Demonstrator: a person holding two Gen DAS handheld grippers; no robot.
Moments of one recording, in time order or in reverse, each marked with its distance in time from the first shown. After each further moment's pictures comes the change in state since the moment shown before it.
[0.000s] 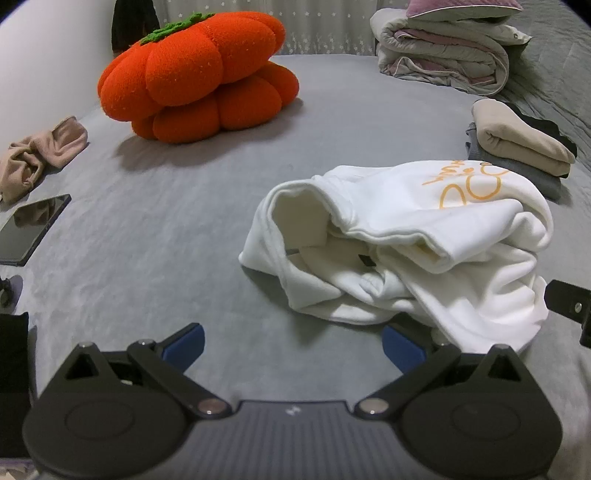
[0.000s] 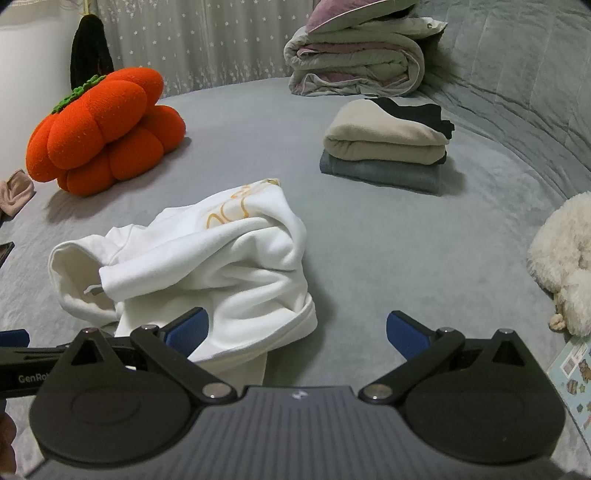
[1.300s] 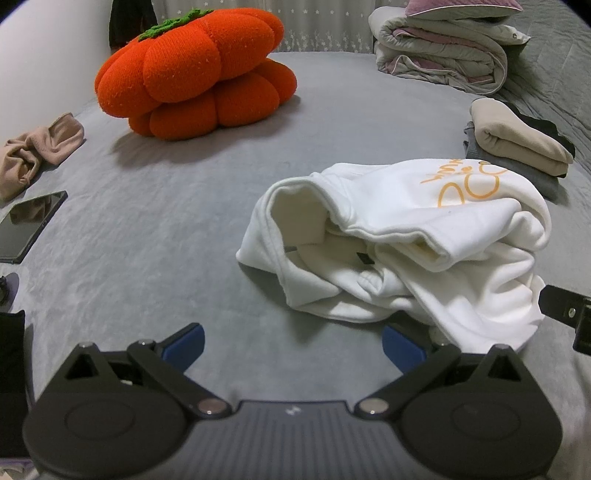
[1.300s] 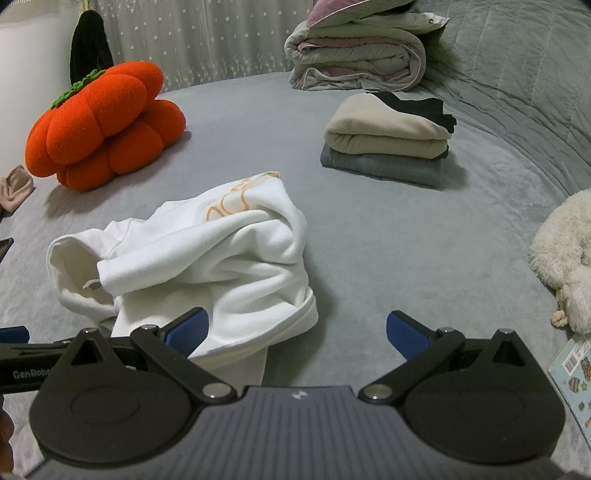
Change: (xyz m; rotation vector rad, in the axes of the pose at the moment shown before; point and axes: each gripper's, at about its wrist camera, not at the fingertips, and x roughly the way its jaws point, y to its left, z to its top) left arm 0.001 -0.001 -0.001 -0.008 0.011 -0.007; right arm 0.002 0.000 -0.002 -0.001 0.016 -0.002
